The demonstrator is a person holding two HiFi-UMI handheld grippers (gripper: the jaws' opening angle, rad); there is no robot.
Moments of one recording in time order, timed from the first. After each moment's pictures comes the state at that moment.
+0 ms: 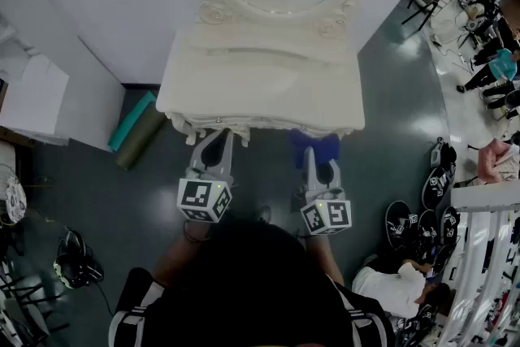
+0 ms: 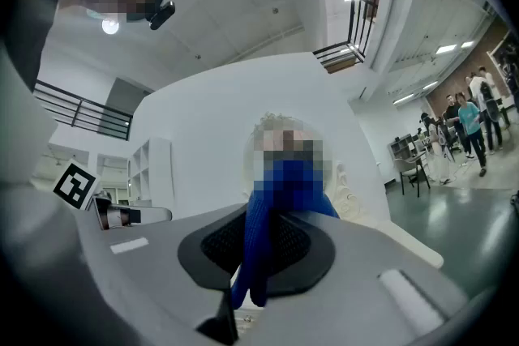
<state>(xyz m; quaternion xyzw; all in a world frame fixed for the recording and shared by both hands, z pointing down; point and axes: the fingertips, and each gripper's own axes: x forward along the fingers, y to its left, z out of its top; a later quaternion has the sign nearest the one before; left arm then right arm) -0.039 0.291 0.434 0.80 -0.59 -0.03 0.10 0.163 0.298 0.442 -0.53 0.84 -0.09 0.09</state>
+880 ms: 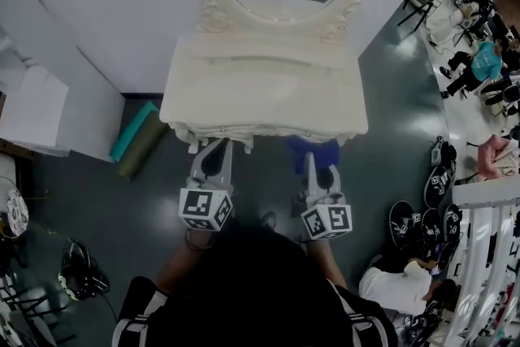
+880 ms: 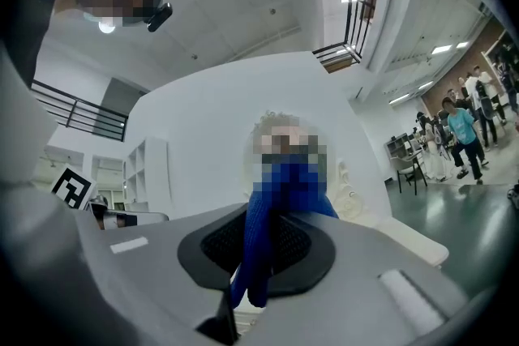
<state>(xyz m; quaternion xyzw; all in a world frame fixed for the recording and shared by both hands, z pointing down) -0.071 0.293 0.439 0.80 -0.58 -0.02 0.11 0.133 0.299 0.442 -0.55 0.83 -0.10 0.09</state>
